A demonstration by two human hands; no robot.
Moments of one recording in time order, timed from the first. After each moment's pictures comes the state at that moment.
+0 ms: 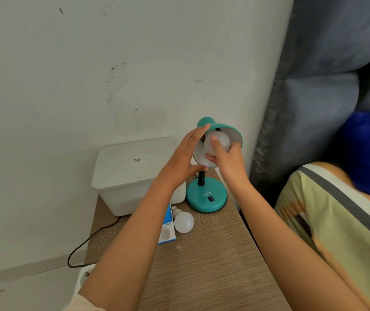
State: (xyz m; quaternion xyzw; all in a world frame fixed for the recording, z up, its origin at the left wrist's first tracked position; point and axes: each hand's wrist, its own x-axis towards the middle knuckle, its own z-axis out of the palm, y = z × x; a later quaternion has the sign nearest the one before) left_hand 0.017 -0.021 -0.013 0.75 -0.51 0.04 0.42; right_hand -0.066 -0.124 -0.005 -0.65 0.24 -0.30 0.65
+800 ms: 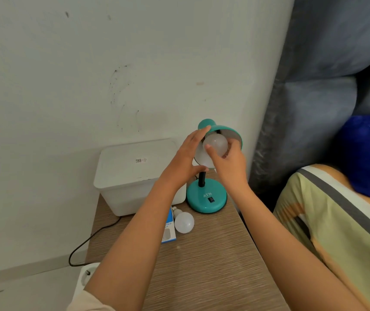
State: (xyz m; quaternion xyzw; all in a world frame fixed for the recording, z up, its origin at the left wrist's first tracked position) left_hand 0.014 -0.021 -0.015 0.76 -0.50 0.05 0.42; right_hand -0.069 -0.126 -0.012 -0.74 0.23 -0.36 0.52
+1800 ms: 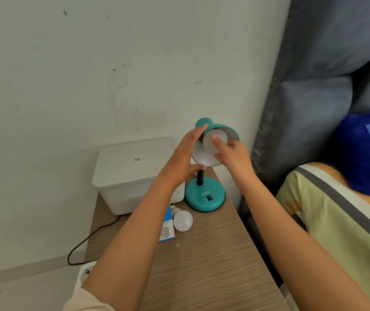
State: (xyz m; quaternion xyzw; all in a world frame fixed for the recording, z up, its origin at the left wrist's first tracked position) left_hand 0.011 -0.019 -0.014 0.76 -0.50 0.04 0.42; right_hand -0.072 -0.139 0.000 -0.72 0.23 -0.30 0.58
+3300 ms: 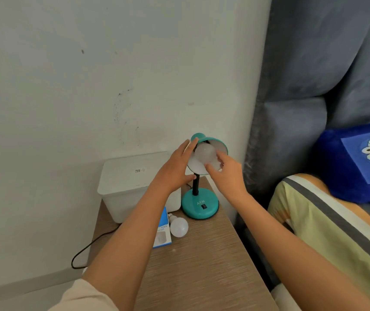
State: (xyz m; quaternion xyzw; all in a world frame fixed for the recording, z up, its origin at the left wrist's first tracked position) left_hand -0.010 -0.007 0.008 0.83 -0.47 0.05 0.29; right_hand -0.117 -0.123 0.008 -0.84 0.19 -0.33 0.40
